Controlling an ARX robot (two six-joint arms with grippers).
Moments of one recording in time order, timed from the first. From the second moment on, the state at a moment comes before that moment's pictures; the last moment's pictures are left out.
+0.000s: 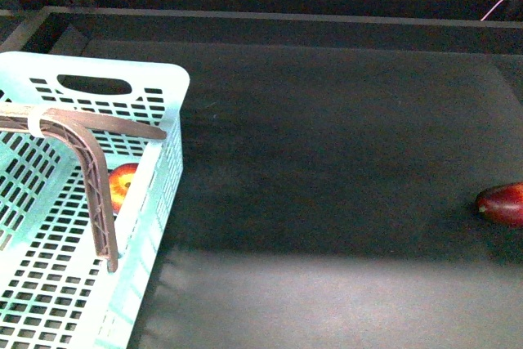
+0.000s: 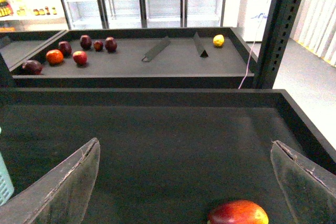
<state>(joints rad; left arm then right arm) 0.00 0.01 0.02 0.00 0.00 -0.01 0.00 0.01 0.02 0.00 0.00 0.00</state>
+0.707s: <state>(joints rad) 0.00 0.01 0.02 0.00 0.00 -0.01 0.00 0.01 0.02 0.00 0.00 0.00</state>
